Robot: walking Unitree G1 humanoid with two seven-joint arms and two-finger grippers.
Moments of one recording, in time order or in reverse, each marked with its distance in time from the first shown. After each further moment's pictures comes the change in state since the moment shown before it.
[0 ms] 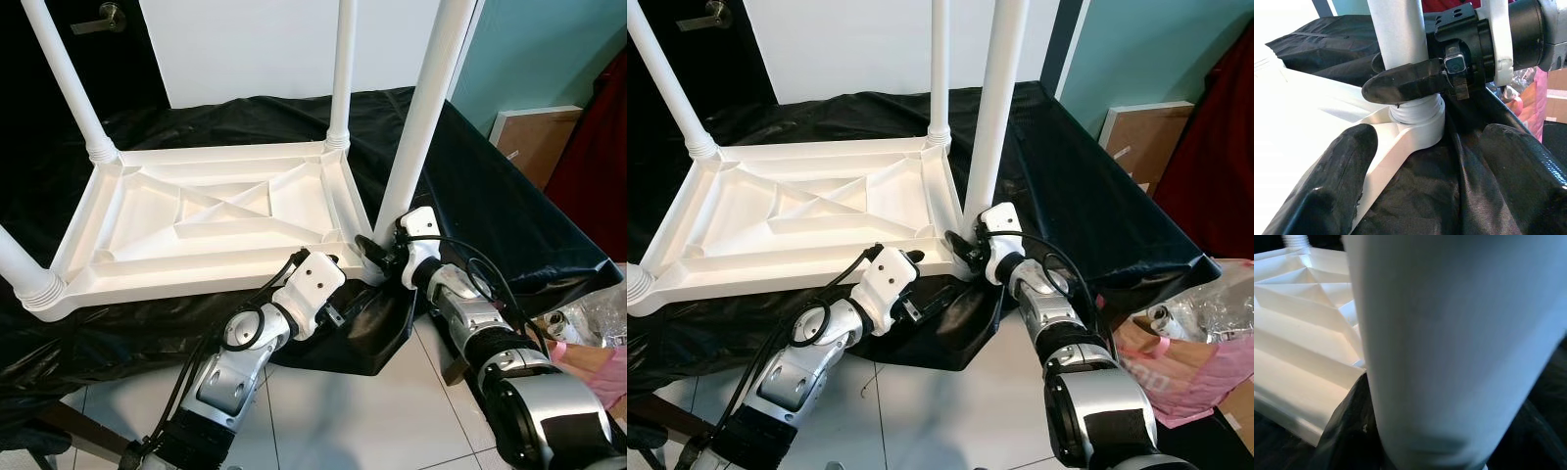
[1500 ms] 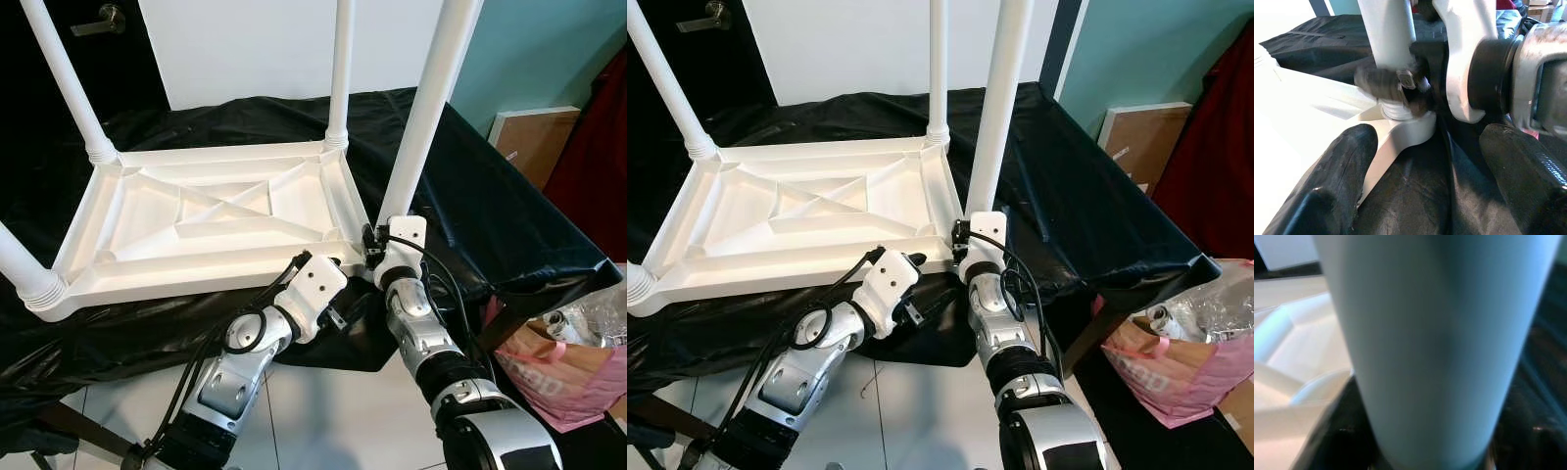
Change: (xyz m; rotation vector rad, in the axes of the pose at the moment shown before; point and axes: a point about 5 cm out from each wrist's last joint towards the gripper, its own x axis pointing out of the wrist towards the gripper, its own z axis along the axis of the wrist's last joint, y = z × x) left arm 0.000 -0.004 0.000 -0.010 0.001 -0.007; right arm 0.007 0.038 -0.008 0.181 -0.032 -0.510
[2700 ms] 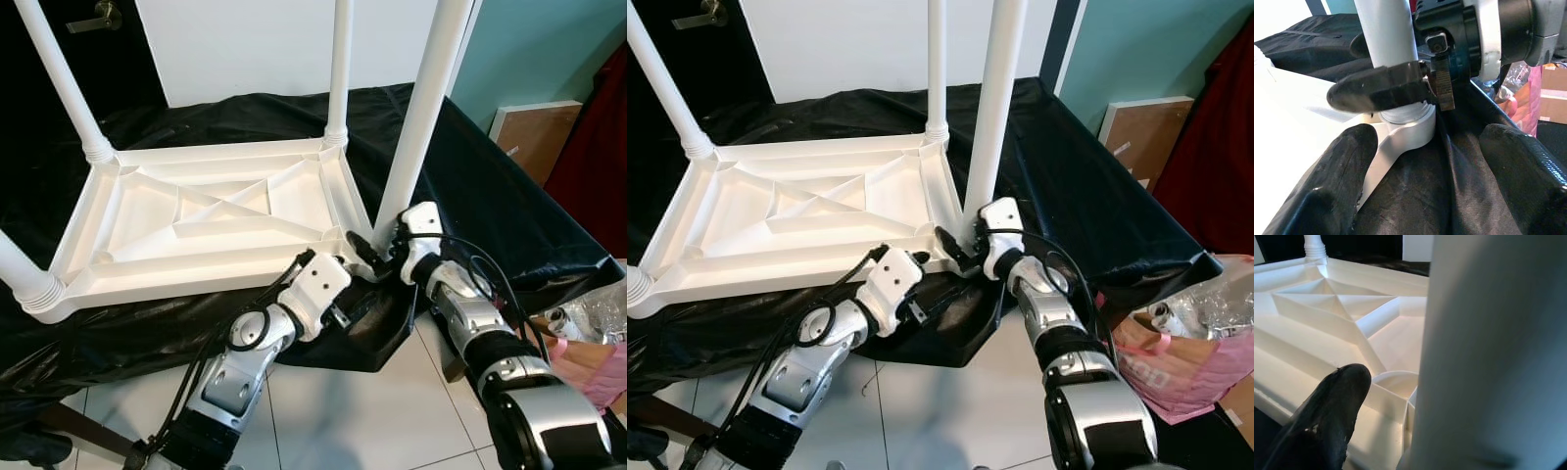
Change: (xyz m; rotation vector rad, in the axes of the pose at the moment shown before) left arm 0.004 -0.001 0.003 0.001 -0.008 -0.008; right arm 0.012 -0.029 0.029 -0.207 -0.030 0.605
